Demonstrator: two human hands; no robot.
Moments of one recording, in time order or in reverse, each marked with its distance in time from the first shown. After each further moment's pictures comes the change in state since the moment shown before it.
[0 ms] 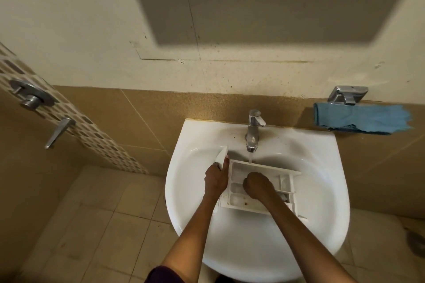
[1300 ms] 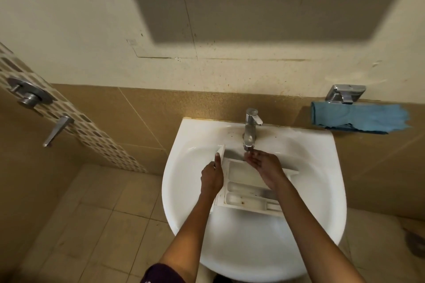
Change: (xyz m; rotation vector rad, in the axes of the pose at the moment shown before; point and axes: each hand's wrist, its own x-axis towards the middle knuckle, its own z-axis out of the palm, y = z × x) left_hand -0.009 0.006 -0.005 -0.055 0.042 -0.010; right_hand 0.010 0.011 -0.045 1.570 0.065 0.105
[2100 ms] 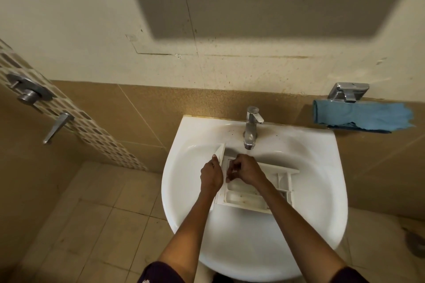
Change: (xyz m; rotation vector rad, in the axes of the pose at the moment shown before) left_hand -0.002 0.001 0.000 -0.034 0.030 -0.024; right_hand 0.010 0.030 0.021 -1.180 -0.248 -0.334
